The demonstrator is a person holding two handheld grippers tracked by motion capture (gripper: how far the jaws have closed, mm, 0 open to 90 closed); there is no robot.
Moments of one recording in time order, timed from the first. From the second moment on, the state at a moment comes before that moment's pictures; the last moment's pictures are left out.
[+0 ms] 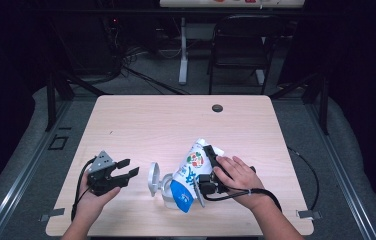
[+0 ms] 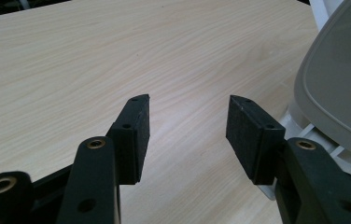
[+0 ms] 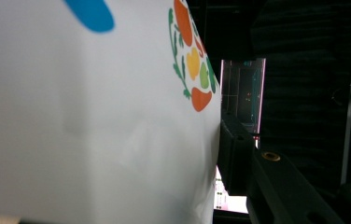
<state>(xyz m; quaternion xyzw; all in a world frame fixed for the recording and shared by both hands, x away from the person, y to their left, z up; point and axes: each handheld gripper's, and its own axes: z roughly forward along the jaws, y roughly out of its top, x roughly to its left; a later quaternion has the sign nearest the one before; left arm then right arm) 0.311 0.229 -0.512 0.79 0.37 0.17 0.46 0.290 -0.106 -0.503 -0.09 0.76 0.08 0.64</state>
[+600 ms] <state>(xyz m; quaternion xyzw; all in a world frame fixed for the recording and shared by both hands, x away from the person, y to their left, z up) 0.311 0.229 -0.511 0.79 0.37 0.17 0.46 0.293 -0.108 -0.501 -0.04 0.78 0.12 0.61</state>
